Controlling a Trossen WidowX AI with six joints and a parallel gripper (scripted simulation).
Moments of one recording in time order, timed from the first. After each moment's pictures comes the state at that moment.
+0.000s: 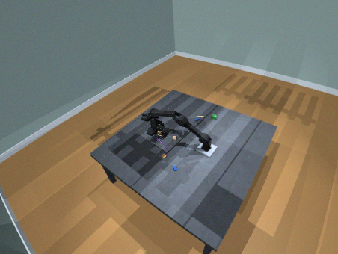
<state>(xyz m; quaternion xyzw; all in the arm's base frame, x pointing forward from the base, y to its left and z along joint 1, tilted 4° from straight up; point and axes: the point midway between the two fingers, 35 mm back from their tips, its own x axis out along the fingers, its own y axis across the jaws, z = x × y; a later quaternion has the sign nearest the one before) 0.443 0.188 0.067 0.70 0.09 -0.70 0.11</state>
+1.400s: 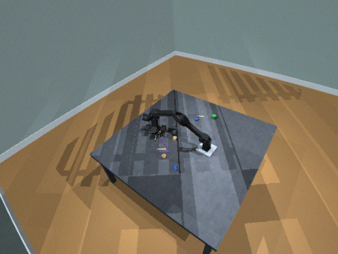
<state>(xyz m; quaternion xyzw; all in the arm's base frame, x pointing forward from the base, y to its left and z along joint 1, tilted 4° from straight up) 0.445 0.178 0.057 0.63 -0.33 -0.62 -0.32</state>
